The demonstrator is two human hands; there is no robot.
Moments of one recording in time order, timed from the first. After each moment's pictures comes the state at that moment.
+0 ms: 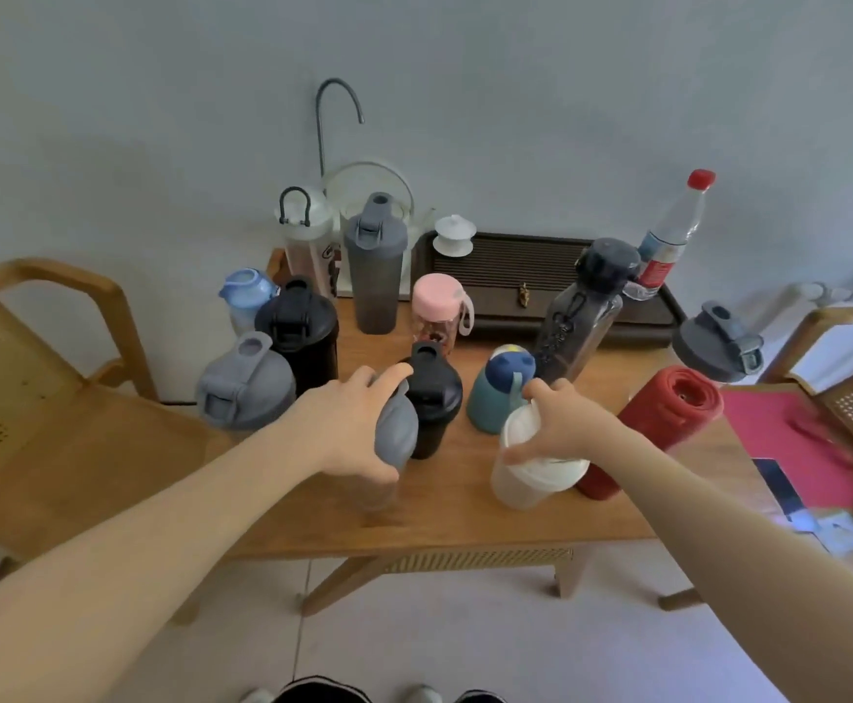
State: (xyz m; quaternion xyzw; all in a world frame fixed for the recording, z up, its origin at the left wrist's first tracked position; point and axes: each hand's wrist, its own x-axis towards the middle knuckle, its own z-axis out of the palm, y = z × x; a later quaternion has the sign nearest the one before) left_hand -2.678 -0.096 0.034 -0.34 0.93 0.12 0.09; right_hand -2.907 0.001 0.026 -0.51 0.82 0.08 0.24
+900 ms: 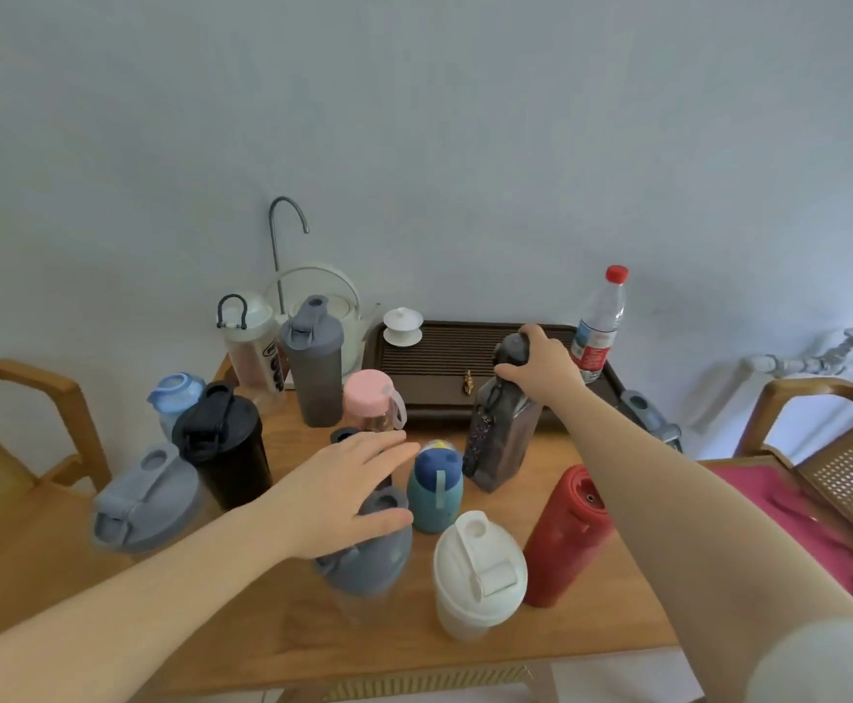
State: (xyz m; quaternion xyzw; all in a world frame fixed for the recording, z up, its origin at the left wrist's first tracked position) left_hand -2.759 -0.071 0.077 -0.25 0.95 0.16 0.01; right_hand -3.031 -0.068 0.088 -0.44 0.86 -0.23 0.14
